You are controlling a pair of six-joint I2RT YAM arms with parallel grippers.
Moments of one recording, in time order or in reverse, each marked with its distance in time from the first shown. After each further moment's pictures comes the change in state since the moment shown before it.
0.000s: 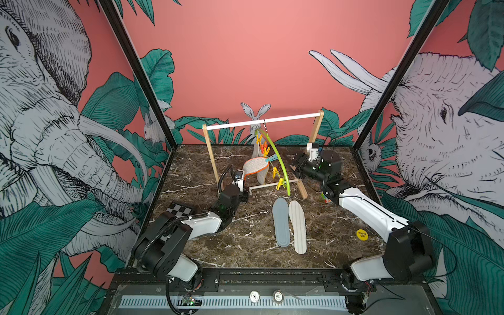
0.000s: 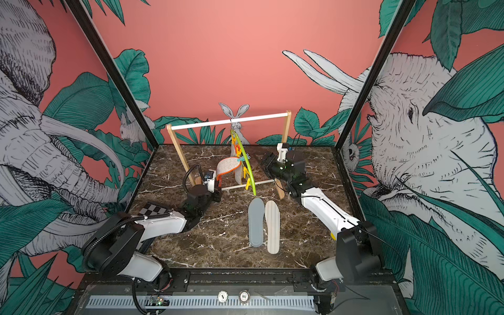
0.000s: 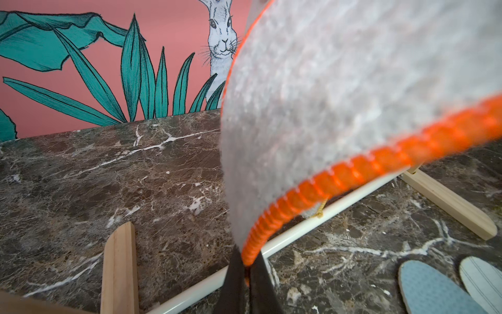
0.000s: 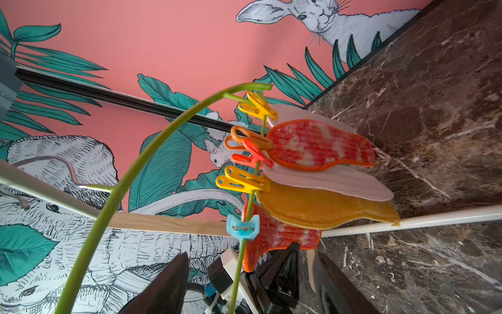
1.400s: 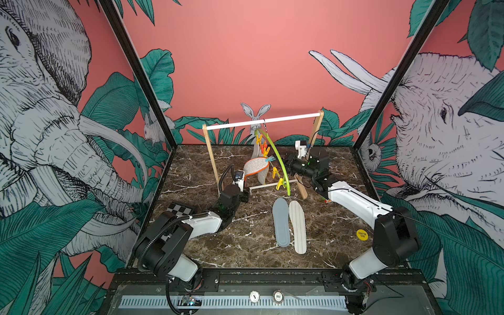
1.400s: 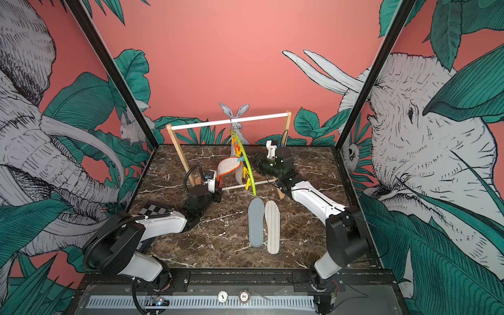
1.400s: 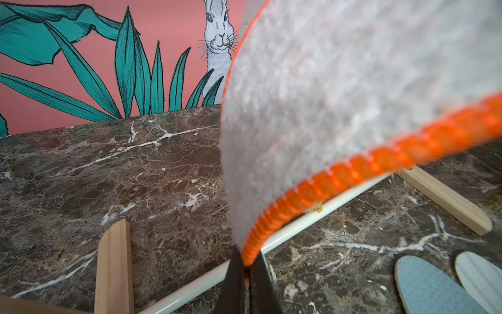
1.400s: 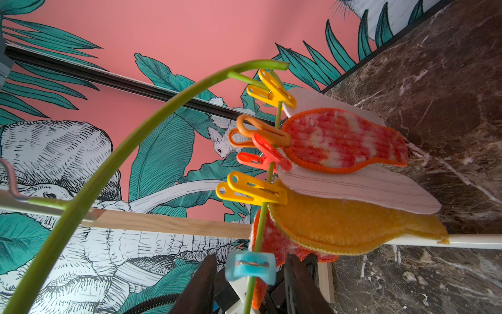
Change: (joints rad) left arm 0.000 0.006 0.002 -0.010 0.013 -0.010; right arm 0.058 0.136 0.091 0.053 -0.011 0.010
